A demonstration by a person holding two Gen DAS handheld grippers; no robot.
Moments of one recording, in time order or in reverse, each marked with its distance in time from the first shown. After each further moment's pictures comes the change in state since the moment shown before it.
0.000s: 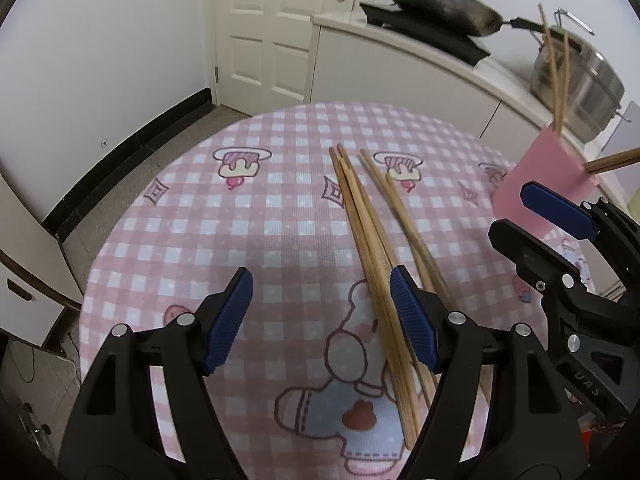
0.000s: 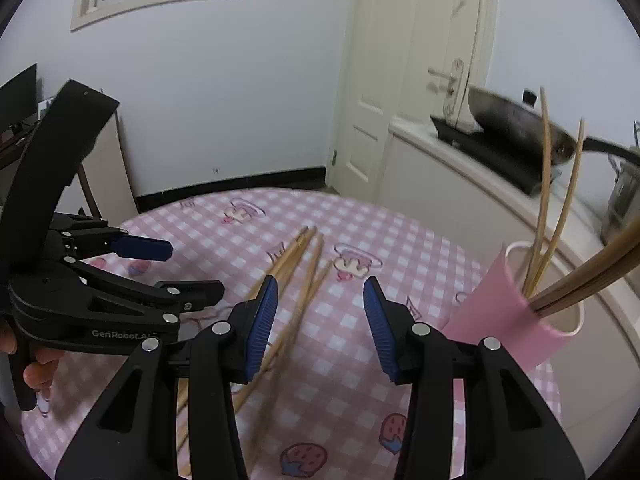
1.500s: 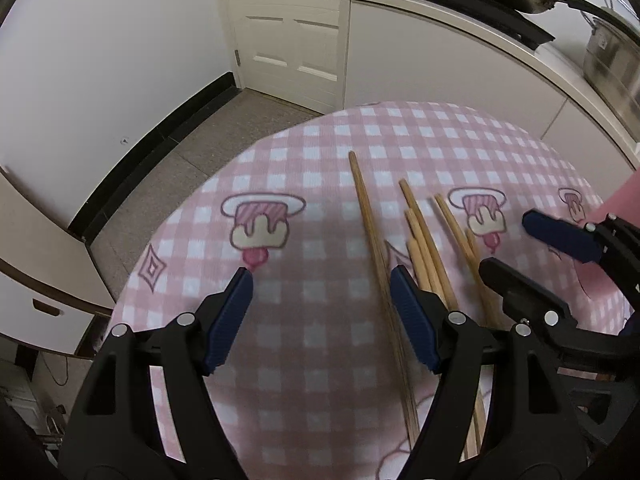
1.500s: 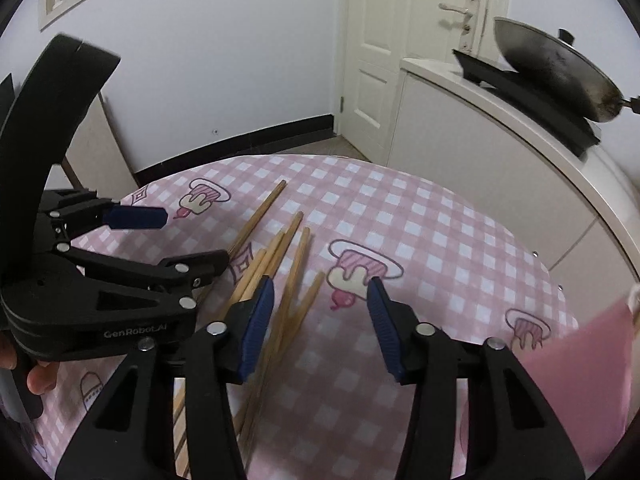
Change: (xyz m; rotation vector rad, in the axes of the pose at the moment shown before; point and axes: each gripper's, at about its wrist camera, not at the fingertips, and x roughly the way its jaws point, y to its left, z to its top) left arm 0.070 0.021 0.071 0.026 0.102 0.132; right arm 0.098 -0.015 0.030 0.053 0.201 0.070
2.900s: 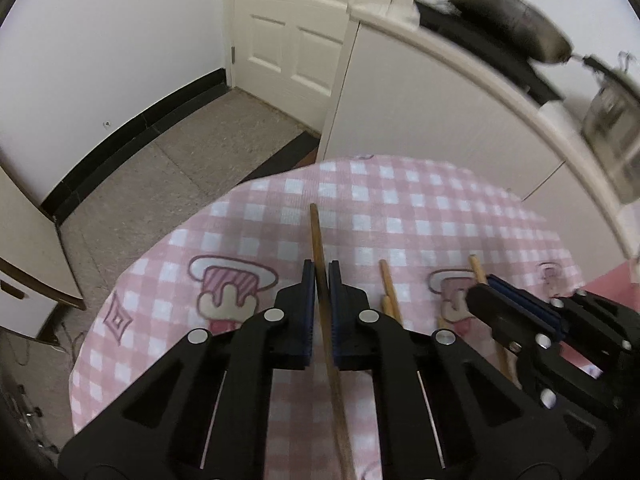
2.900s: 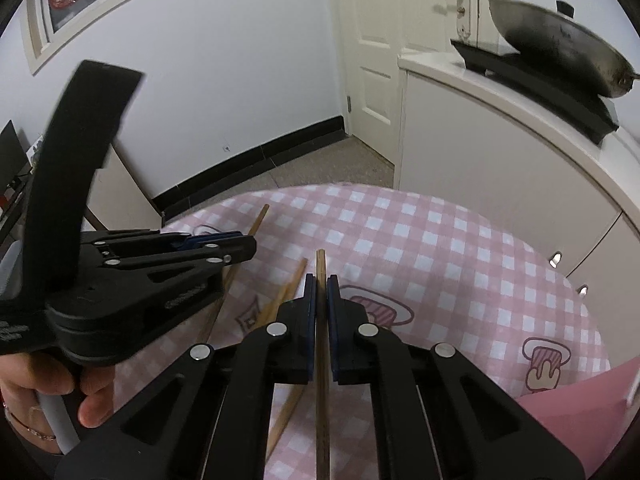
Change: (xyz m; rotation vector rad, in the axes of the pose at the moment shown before) left arm 0.000 0.007 0.030 -0.143 -0.053 -0.128; right arm -0.008 -0.018 0.028 0.113 -0.034 0.092
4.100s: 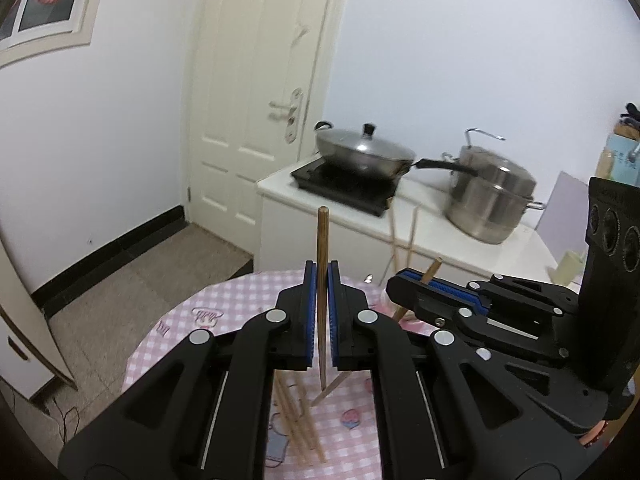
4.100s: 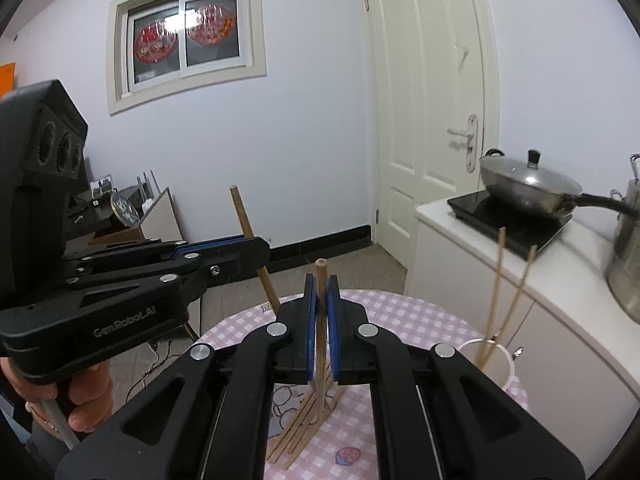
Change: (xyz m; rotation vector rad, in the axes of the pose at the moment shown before) left arm -0.279 -0.094 -0.072 0.156 -0.475 -0.165; right arm -0.247 0.048 -0.024 -0.129 -0.383 0.060
